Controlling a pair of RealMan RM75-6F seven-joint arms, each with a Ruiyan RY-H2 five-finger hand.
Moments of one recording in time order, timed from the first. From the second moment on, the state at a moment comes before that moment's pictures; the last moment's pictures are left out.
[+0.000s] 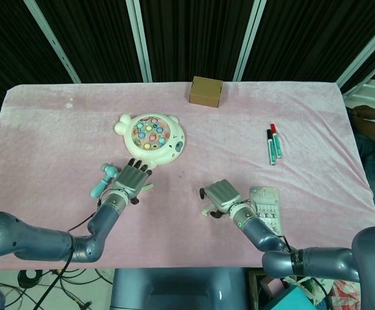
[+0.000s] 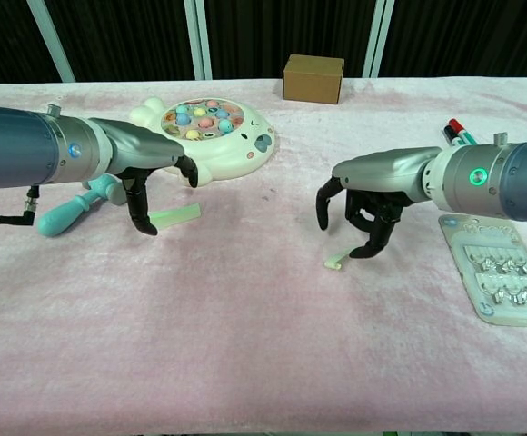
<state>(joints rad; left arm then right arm) -1.31 -1.53 0.13 -1.58 0.28 0.95 0.73 1.02 -1.49 0.04 -1.62 -0.70 0.81 -0.53</state>
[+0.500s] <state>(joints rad) -1.20 -1.37 0.03 -1.73 0.51 0.96 0.54 1.00 -1.23 0.08 -1.80 -0.64 0.90 -0.51</state>
